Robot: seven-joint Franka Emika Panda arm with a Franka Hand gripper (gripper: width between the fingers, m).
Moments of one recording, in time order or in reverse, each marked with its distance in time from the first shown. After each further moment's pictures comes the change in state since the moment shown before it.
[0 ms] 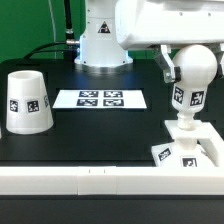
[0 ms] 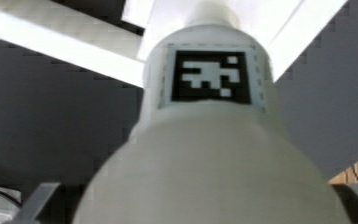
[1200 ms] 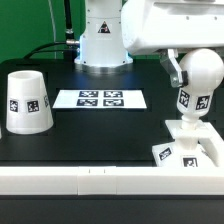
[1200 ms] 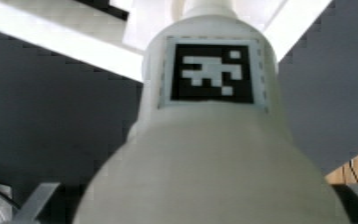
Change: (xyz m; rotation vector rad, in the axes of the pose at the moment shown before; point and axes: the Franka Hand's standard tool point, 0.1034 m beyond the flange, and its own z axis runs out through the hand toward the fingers) arm 0.001 -0.007 0.007 0.003 0.016 -0.005
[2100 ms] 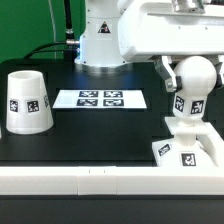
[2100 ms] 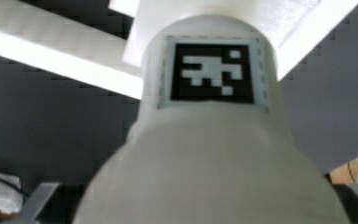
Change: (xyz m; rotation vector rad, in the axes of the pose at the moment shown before) arm -0.019 -0.006 0.001 -0.039 0.133 0.000
